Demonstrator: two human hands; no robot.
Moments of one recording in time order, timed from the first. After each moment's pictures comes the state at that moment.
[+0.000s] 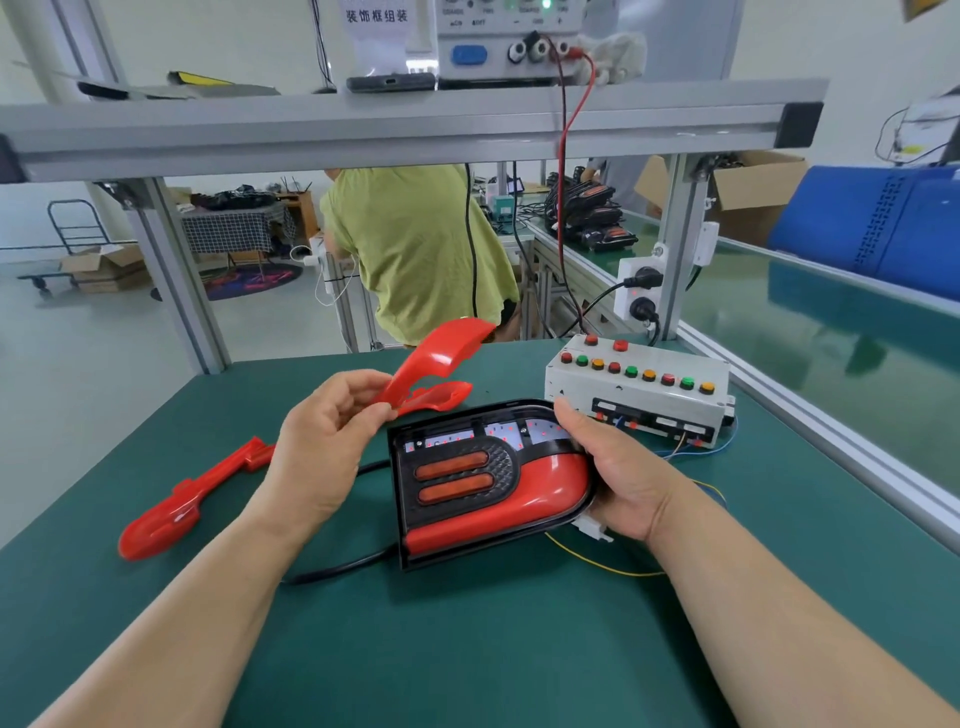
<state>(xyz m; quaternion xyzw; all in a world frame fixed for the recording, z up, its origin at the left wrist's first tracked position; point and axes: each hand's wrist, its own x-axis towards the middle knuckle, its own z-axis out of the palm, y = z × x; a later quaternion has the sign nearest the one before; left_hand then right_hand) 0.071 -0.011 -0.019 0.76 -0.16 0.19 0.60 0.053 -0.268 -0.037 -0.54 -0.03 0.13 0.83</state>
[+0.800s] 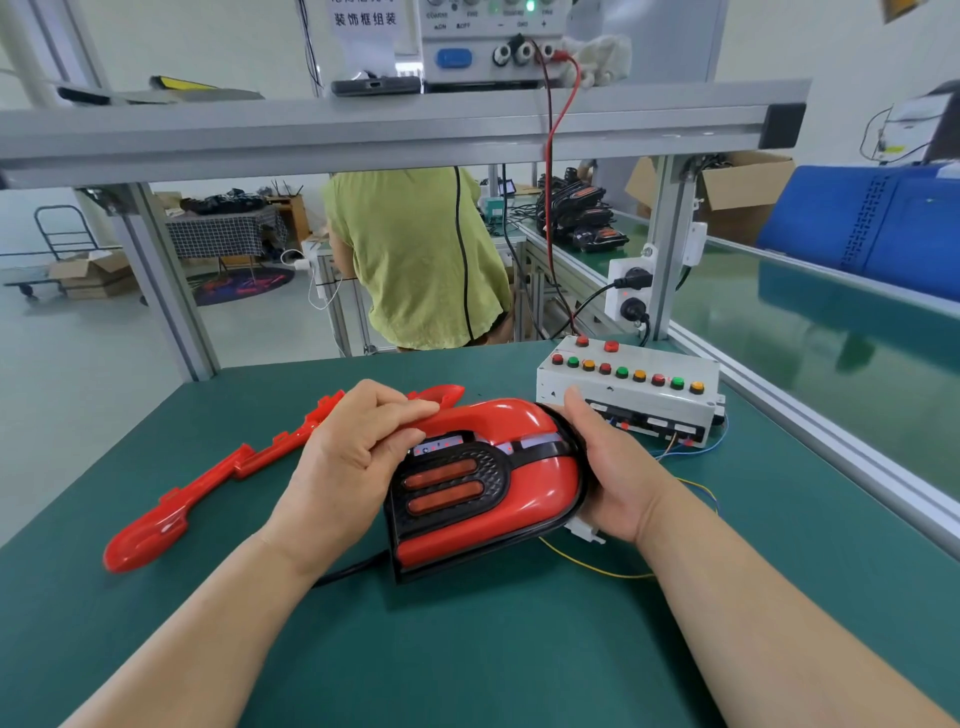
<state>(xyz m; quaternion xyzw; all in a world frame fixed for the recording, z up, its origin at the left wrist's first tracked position) 0.052 -0.029 -0.016 0.83 -0.29 0.26 0.40 0.053 -0.269 -0.035 -0.55 0.02 0.10 0.83</state>
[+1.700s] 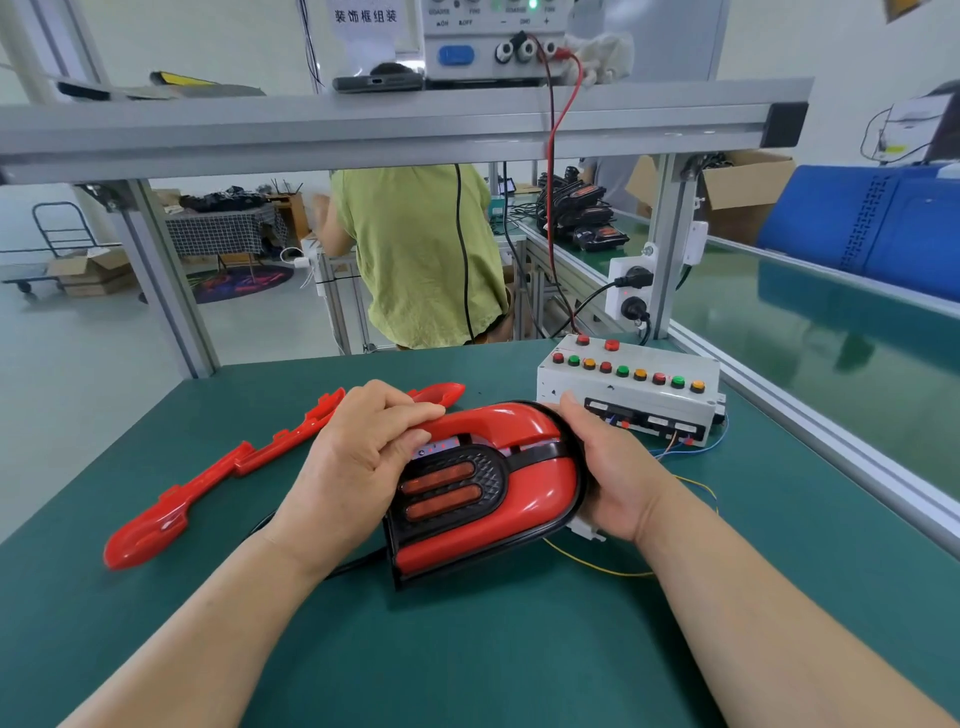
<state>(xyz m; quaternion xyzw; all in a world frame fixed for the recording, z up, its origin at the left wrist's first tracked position) 0.047 -0.033 -0.014 0.86 -0.29 0.27 0.33 0.055 -0.269 -0.038 -0.56 0.03 0.08 0.82</state>
